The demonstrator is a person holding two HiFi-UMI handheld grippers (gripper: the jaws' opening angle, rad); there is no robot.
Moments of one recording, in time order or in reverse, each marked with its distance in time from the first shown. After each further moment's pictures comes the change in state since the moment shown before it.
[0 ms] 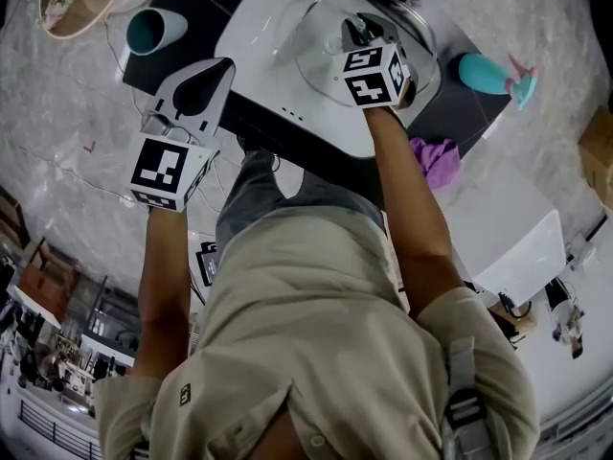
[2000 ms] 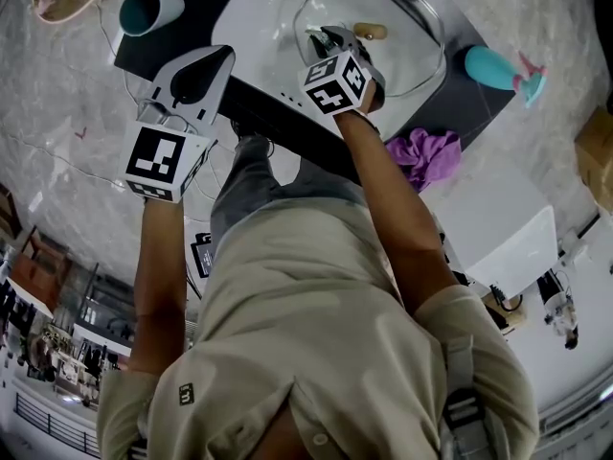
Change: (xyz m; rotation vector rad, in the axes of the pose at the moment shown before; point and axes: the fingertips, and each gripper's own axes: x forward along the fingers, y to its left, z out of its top) left arm 0.001 -0.003 -0.018 -0.031 0.006 -0.004; right arm 0.025 0.100 -0.038 -0.106 0.082 0.156
